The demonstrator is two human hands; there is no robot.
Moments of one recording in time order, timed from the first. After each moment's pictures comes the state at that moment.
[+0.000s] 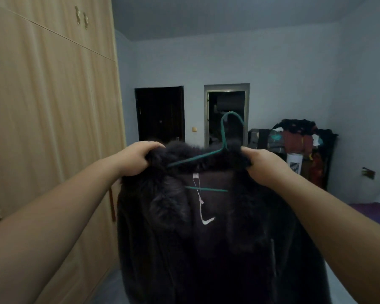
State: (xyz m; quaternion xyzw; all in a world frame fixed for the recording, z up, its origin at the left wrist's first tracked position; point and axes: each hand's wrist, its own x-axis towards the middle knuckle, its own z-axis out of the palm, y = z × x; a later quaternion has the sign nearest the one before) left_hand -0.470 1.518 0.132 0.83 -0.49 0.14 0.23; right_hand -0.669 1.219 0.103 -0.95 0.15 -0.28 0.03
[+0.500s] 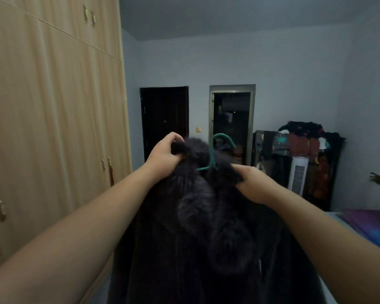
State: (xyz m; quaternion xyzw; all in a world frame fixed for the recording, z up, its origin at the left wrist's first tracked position) left_hand -0.497 1.454 0.113 0.75 -0.42 0.18 0.48; right_hand -0.654 1.243 0.078 -0.95 0.06 -0.22 0.21
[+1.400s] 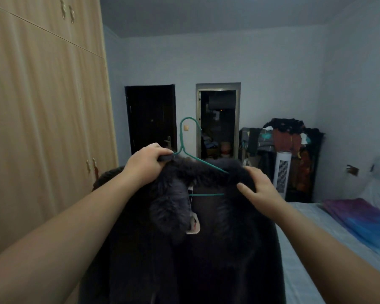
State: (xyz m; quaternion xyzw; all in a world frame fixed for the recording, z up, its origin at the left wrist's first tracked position) left_hand -0.484 1.463 0.099 0.83 -0.43 0.24 0.27; right_hand -0.688 1.195 0.021 -0.90 0.12 -0.34 0.26
